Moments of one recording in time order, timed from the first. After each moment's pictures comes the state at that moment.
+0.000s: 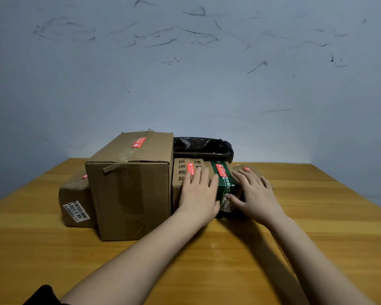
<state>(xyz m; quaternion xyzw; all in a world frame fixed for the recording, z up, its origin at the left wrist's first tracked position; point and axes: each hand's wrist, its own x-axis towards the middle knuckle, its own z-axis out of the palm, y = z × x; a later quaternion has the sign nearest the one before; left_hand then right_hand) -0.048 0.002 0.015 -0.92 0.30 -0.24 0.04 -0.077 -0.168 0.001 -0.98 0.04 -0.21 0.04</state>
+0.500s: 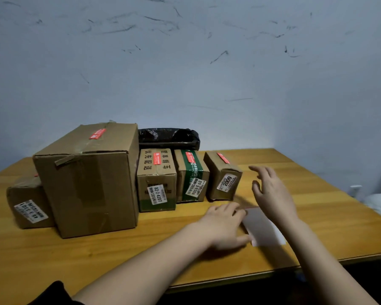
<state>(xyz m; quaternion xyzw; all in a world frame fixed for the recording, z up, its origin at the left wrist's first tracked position) -0.126 -0.078 -0.018 -0.85 0.52 0.04 -0.02 -0.161 -0.236 -0.009 -0.92 0.14 -0.34 0.15</state>
